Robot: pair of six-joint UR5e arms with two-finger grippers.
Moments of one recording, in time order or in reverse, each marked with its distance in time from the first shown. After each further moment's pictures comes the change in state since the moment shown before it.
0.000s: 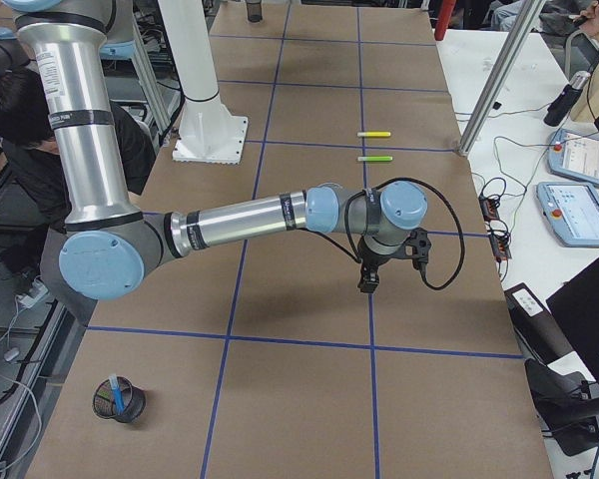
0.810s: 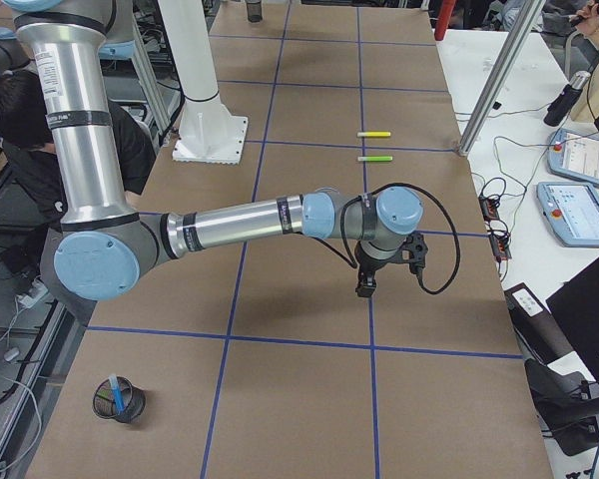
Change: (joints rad) left arm -0.048 0.002 0.082 -0.003 0.001 0.020; right arm -0.003 -0.005 0.002 0.007 0.000 0.009
